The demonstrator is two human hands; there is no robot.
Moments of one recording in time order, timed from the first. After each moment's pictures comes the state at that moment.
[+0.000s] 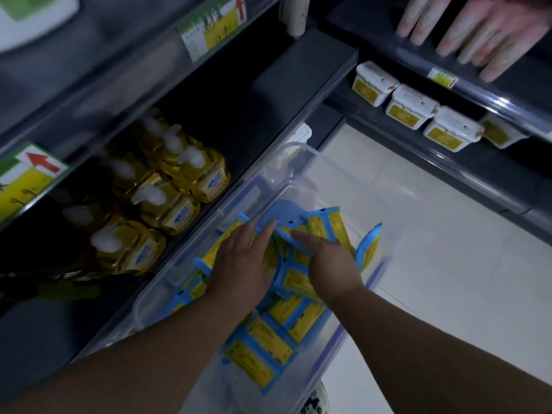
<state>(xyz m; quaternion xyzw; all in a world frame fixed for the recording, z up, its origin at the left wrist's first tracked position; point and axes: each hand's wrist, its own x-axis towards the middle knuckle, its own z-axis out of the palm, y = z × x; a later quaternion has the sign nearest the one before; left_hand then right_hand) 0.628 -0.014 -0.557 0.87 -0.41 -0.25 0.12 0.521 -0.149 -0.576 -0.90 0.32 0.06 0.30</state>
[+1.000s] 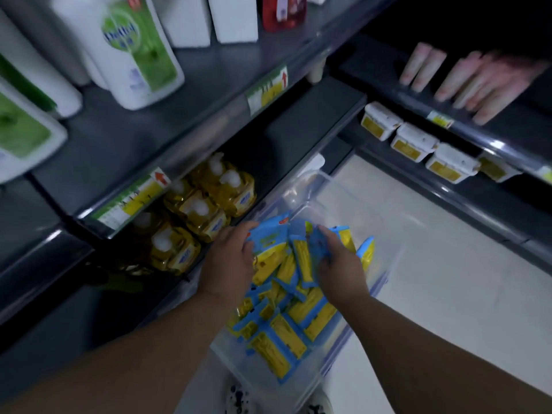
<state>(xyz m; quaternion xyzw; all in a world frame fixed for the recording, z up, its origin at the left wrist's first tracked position) 0.647 0.036 -0.486 0.88 -0.26 -0.16 0.37 0.525 -0.113 -0.506 -0.81 0.43 -0.02 0.41</state>
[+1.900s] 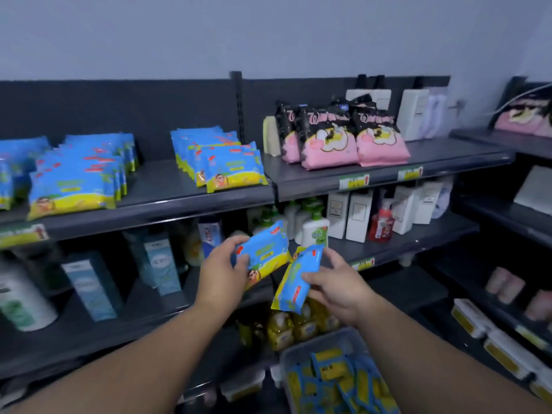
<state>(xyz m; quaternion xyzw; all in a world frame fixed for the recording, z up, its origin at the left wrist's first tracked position) 0.528 0.230 -0.139 0.86 -0.03 0.17 0.47 0.510 0.035 -0.148 -0.57 0.13 0.05 0.81</state>
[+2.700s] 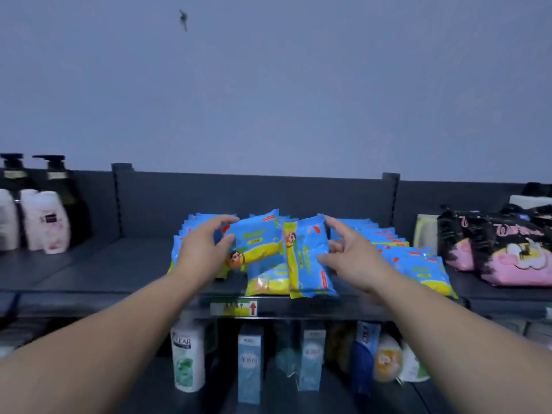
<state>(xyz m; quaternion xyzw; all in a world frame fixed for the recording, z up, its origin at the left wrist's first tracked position) 0.568 0.592 0.031 0.85 0.02 0.36 0.40 0.594 0.346 0.044 -0.77 -0.21 -0.03 0.60</state>
